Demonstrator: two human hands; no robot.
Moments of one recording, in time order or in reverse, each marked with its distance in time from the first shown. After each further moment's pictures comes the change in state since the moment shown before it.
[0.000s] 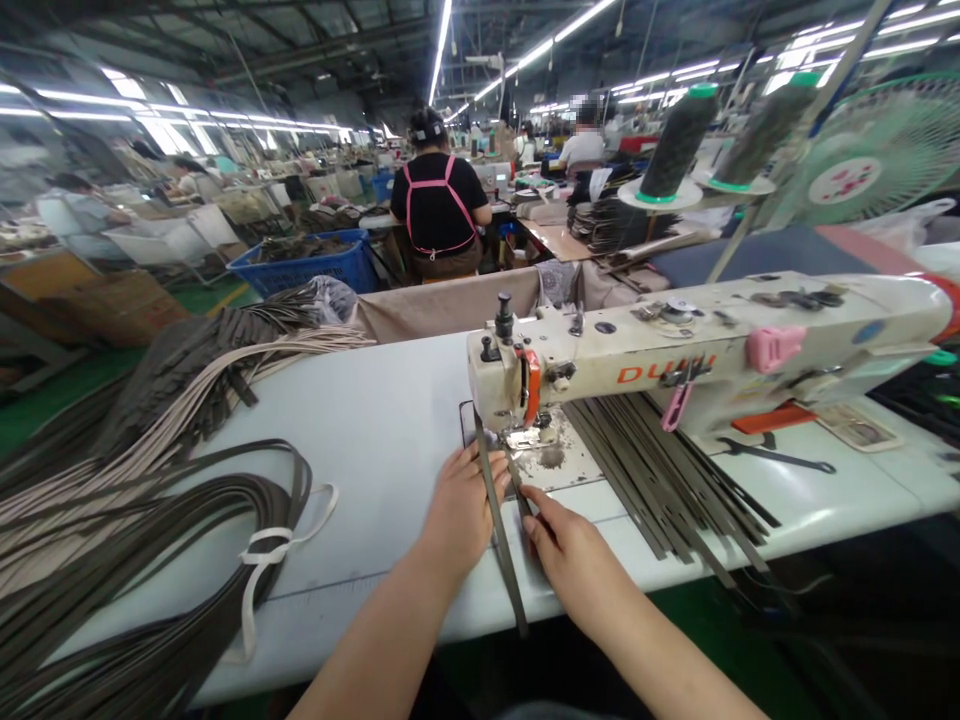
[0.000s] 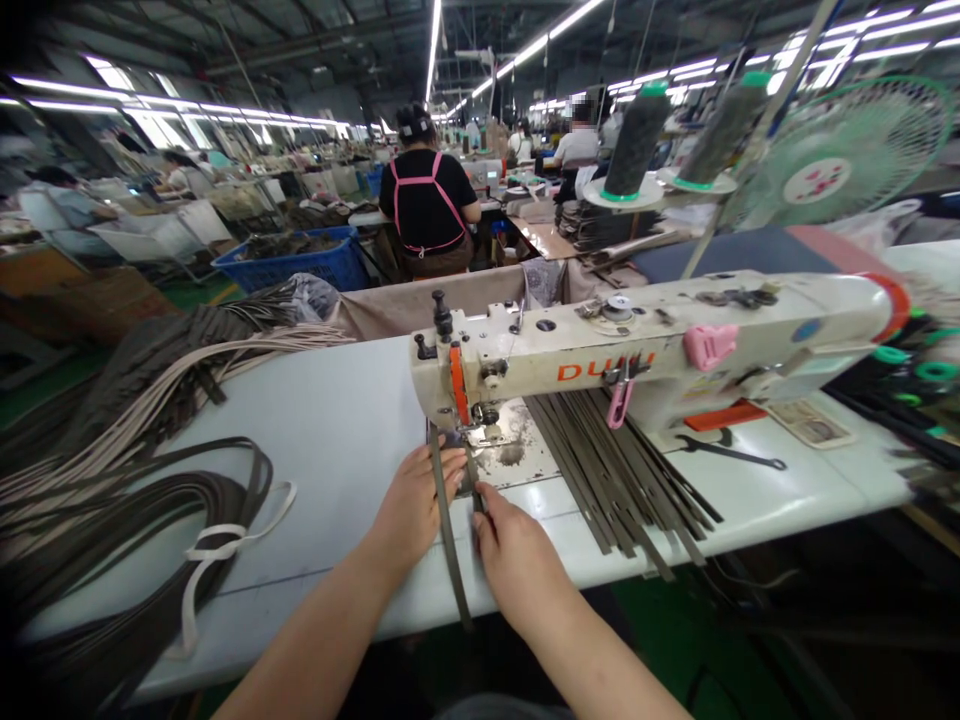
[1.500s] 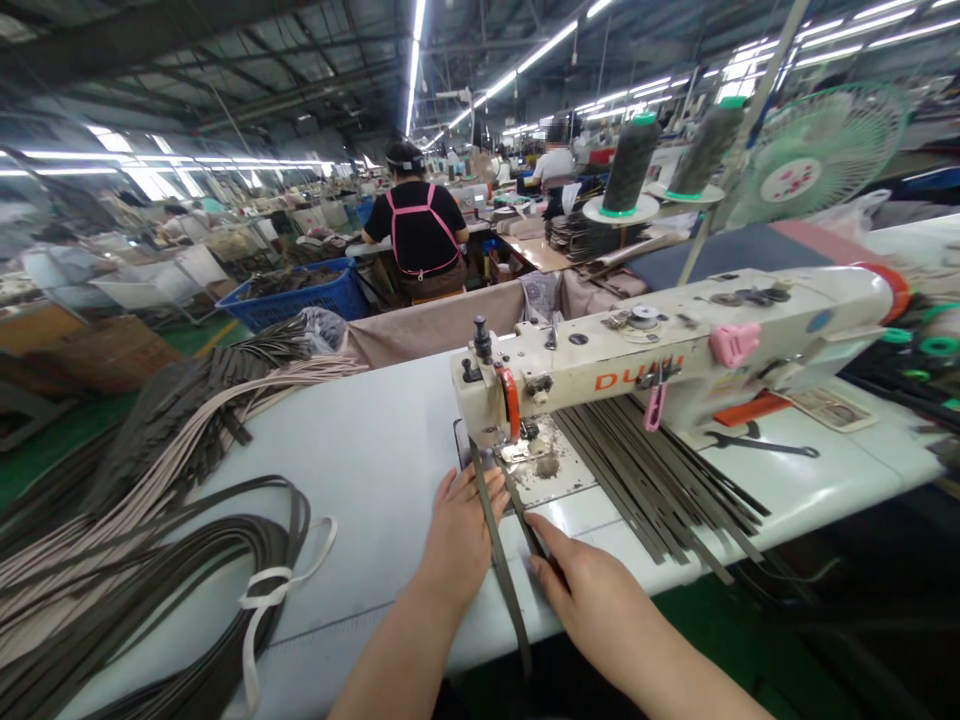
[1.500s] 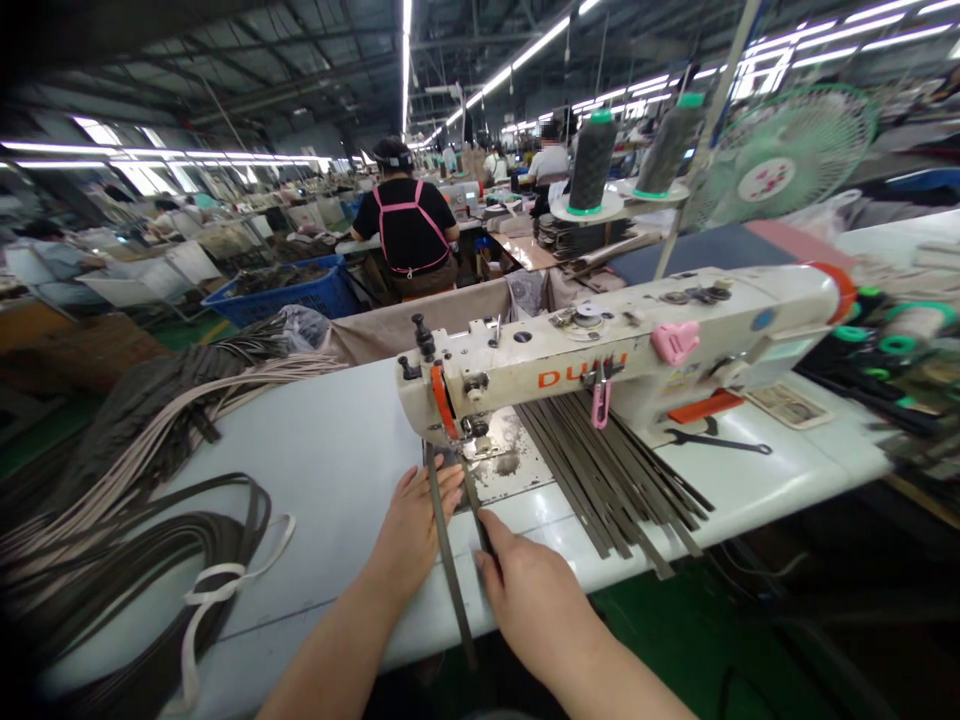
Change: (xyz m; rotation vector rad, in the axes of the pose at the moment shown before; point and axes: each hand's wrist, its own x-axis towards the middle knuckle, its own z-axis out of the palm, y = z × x) left_hand -0.003 0.005 -0.005 0.016 -0.120 -0.049; right_hand -0.026 -0.005 -0.009 -0.253 -0.076 0.020
